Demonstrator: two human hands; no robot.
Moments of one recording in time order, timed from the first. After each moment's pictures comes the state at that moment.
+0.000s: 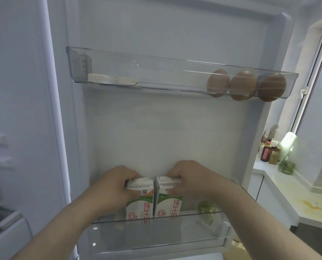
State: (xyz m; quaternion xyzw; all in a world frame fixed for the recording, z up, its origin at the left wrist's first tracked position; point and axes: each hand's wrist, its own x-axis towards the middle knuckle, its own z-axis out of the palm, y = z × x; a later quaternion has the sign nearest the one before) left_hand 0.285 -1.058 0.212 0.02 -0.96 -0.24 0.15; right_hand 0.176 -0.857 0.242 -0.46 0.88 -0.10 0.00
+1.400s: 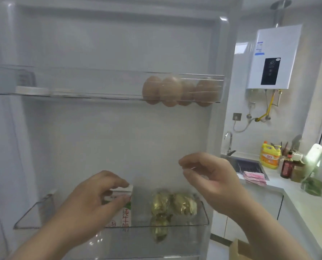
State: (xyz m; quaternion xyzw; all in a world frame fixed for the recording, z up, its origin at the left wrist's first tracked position) left_hand 0.281 -0.921 0.228 0.05 -0.90 -0.30 0.33; right_hand 0.121 -0.704 0.252 -0.50 0.67 -0.53 -0.14
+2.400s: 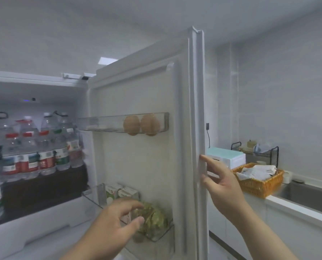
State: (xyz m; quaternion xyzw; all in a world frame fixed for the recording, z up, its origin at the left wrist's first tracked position) left_hand 0.288 -0.719 0.235 0.26 -0.87 -0.19 0.36; right_hand 0.023 -0.627 0.254 -0.54 0.53 -0.65 0.04
